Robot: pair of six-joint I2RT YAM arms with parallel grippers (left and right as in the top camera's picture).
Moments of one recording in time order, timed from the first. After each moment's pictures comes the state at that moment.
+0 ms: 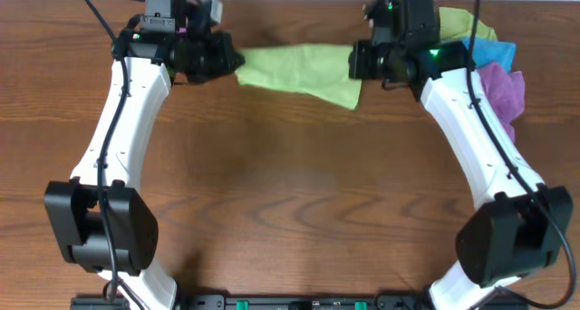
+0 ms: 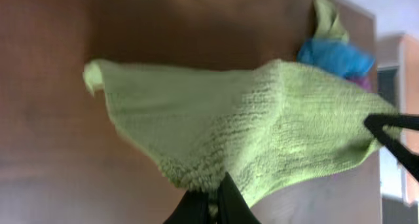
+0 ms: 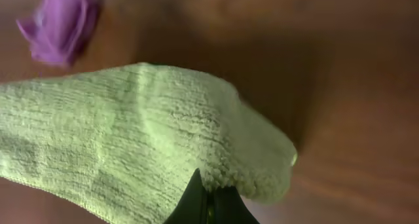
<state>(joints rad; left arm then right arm) -0.10 1.85 1.68 -0.87 0.57 -0.31 0.25 1.81 1.63 -0.75 -0.25 0.25</state>
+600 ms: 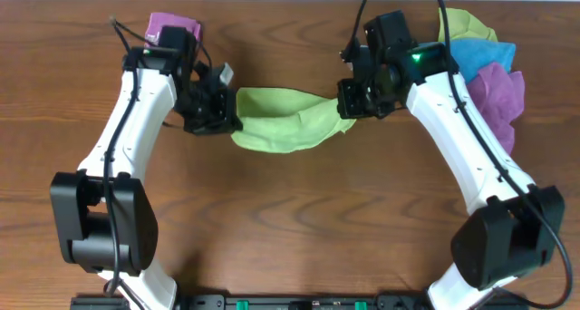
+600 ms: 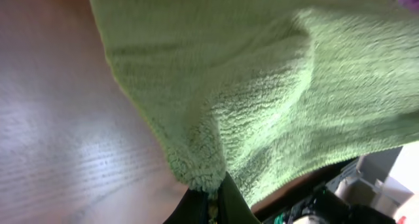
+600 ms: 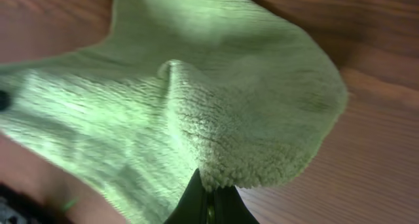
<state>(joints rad) -0.10 1.85 1.50 -1.18 0.59 -0.11 0.32 1.81 1.63 -1.07 -0.33 0.17</state>
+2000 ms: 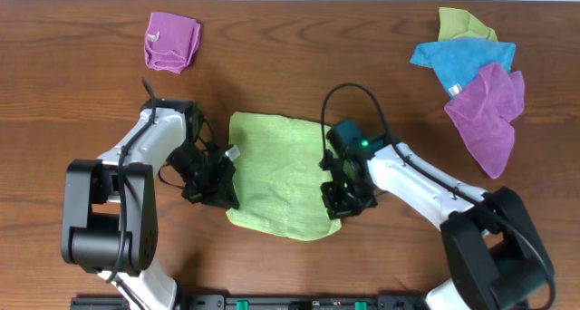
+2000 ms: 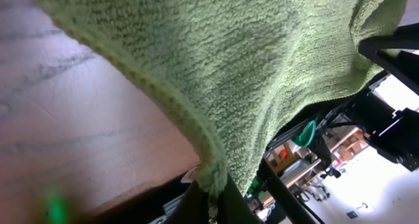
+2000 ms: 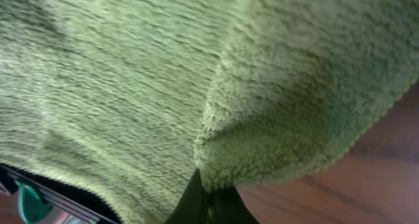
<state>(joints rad) -0.10 1.85 1.10 -1.31 0.61 0.12 0.53 1.71 0.95 -0.90 -0.37 0.29</state>
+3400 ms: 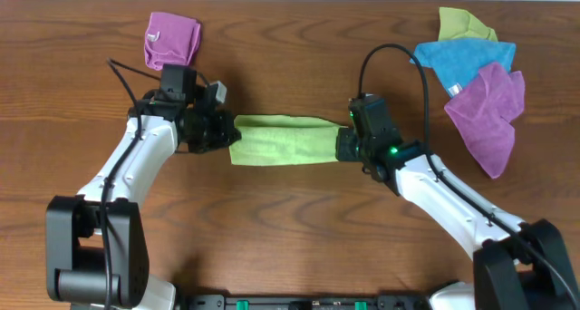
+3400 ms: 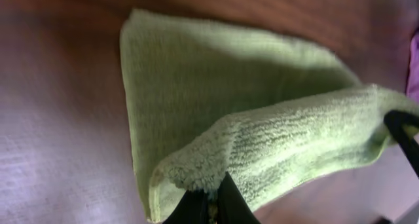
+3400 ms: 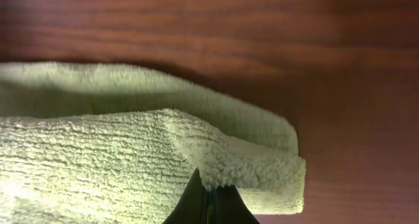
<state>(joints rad) -0.10 1.69 1.09 -0.63 0.52 -0.29 0.43 1.57 0.88 -0.29 0.07 0.46</state>
